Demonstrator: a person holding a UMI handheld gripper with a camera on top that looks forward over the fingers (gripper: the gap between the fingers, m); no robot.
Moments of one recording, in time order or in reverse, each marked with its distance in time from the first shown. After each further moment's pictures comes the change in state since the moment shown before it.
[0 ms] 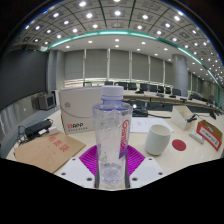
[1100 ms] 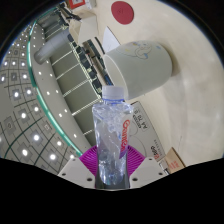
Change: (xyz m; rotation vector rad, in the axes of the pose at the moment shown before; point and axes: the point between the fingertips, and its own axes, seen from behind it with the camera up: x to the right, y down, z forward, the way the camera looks) arm 0.031 -0.115 0.081 -0.080 -0.521 2.000
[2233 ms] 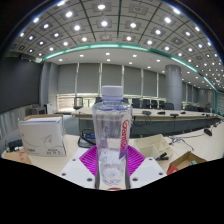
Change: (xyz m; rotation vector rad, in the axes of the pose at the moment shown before) arm -0.173 -0.207 -0.081 0.216 0.389 -2.045
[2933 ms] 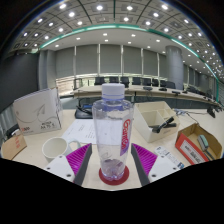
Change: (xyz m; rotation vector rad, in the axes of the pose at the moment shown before) arm 0.012 0.144 0.015 -0.219 -0.017 0.042
